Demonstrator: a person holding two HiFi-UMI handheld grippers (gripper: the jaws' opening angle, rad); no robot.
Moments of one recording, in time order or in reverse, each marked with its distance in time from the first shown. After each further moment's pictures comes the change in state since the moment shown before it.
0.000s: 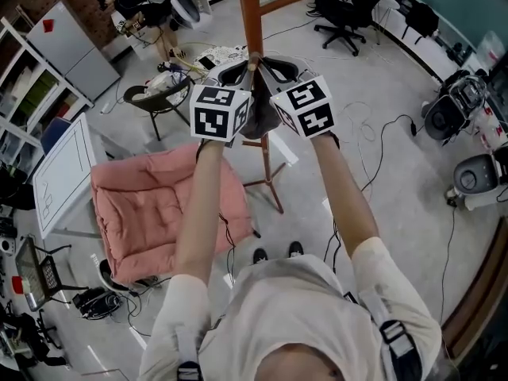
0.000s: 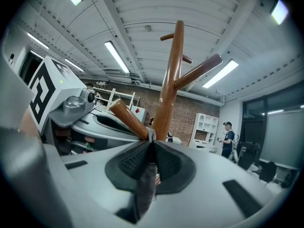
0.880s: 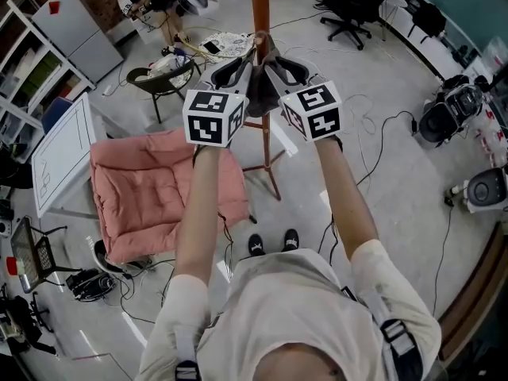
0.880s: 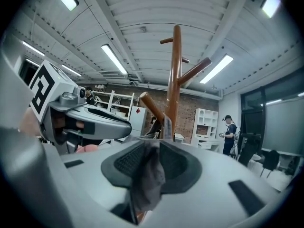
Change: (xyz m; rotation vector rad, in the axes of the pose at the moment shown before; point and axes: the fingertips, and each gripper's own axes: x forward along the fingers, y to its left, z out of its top) left arm -0.053 -0.012 -0.014 -0.044 -0.037 0.063; right arm -0.034 0.024 -0.025 0.078 0.011 0.007
